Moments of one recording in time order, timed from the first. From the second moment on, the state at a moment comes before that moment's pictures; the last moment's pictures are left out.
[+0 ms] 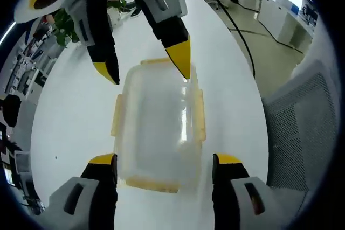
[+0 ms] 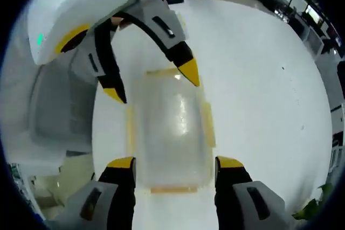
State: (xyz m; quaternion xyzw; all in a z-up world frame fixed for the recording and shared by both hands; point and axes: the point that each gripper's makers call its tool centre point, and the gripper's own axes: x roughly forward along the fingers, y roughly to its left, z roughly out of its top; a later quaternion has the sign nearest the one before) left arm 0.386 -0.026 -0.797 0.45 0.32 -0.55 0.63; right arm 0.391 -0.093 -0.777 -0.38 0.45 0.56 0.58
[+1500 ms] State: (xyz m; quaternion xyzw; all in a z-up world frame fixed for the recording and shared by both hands) left arm 0.402 -0.022 -0.816 0.47 0.32 -0.55 0.62; right arm 0.392 -0.100 -0.809 -0.45 0.42 0.53 0.59
